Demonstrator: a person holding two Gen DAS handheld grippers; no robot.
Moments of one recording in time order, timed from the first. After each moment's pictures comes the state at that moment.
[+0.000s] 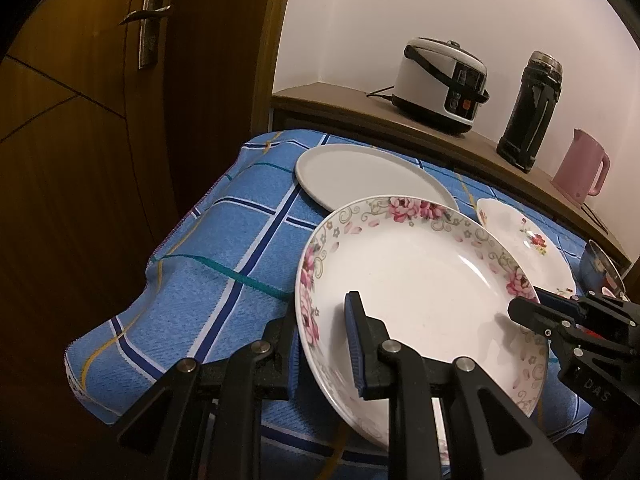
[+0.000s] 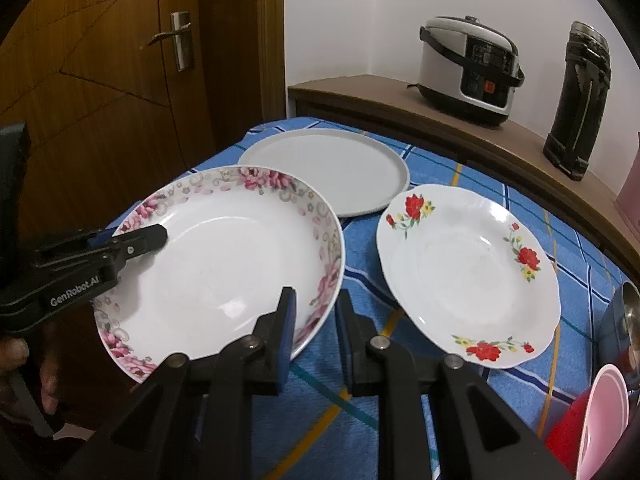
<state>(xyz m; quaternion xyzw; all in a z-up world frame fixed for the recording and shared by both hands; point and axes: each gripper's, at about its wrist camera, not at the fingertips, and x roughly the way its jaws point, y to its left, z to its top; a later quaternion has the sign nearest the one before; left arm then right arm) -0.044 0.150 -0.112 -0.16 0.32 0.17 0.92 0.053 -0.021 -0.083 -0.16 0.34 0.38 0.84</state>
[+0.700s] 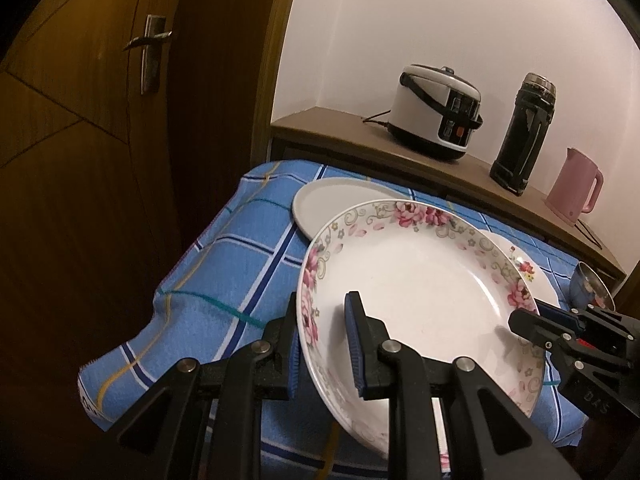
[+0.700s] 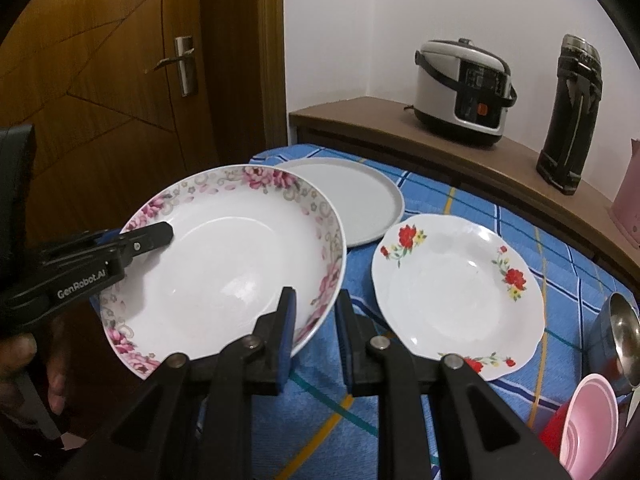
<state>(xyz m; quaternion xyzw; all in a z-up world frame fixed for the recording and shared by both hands) -0.044 0.151 -0.086 -0.15 0.28 0.17 0.93 0.051 -0.028 -0.063 -0.15 0.31 0.39 0.86</state>
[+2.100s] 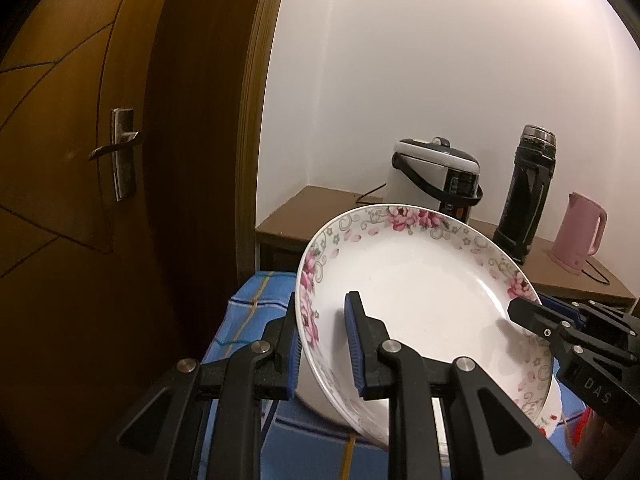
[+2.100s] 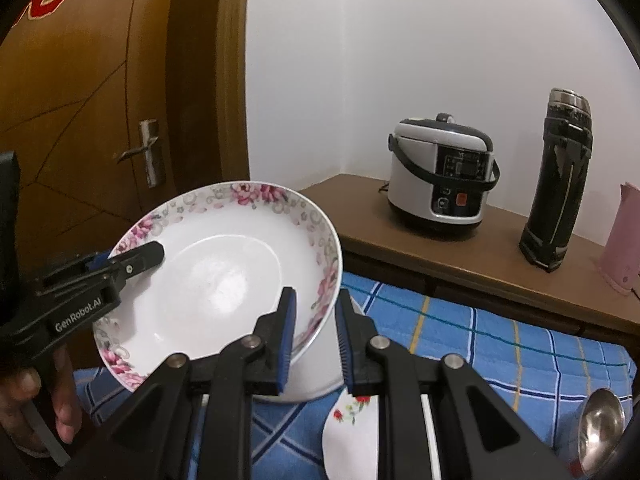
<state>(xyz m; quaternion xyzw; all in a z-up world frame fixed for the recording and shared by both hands) 0.025 0.170 -0.010 -0.10 0.18 0.18 0.96 0.120 0.003 0.010 -0.09 0.21 0.37 0.90</state>
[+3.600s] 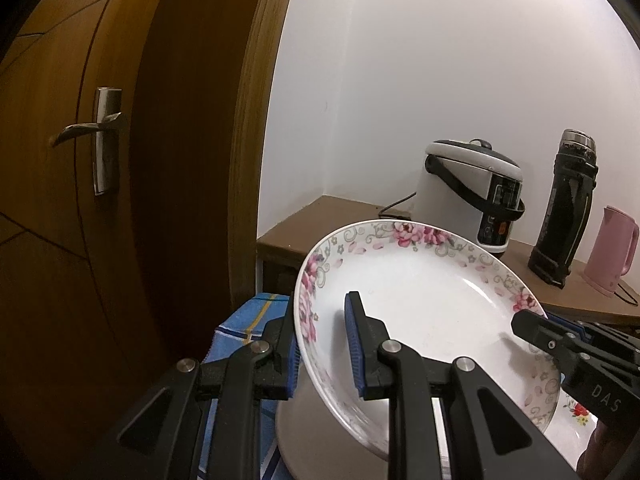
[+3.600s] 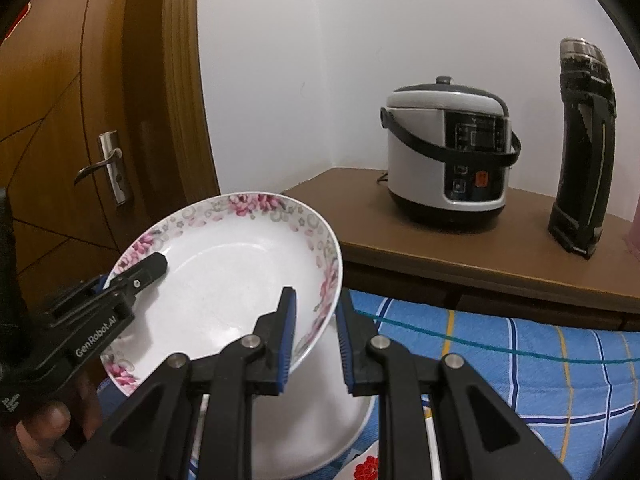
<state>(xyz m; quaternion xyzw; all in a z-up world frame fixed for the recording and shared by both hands) 0.097 0.202 -0.048 -0.11 0.15 0.21 0.96 0.198 0.039 -0.023 -0.04 0.24 0.37 0.90</state>
